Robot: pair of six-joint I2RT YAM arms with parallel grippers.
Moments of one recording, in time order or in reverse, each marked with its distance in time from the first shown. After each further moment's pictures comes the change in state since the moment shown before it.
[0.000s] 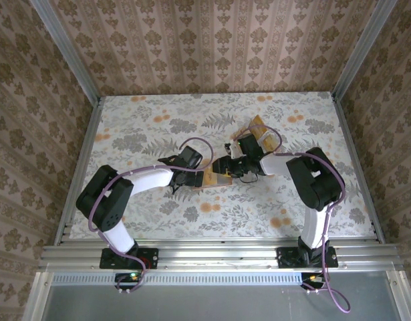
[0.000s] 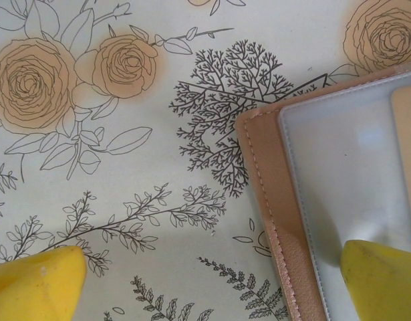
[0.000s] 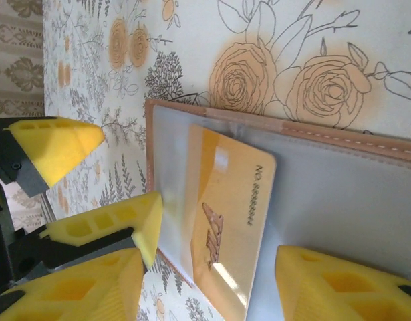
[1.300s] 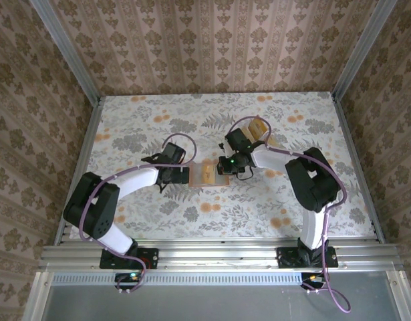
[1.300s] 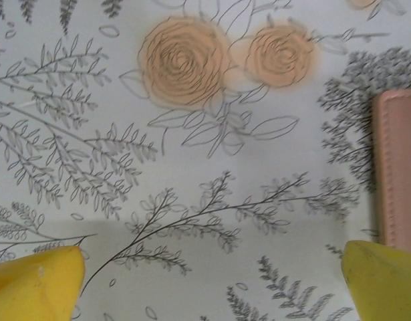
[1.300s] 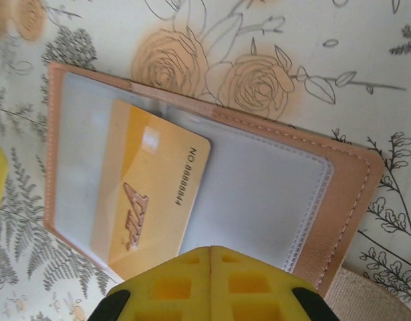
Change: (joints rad) left arm 0.142 -0.109 -0.069 -0.047 0.018 0.014; right arm 0.092 0.015 0.209 -0.423 0.321 -0.175
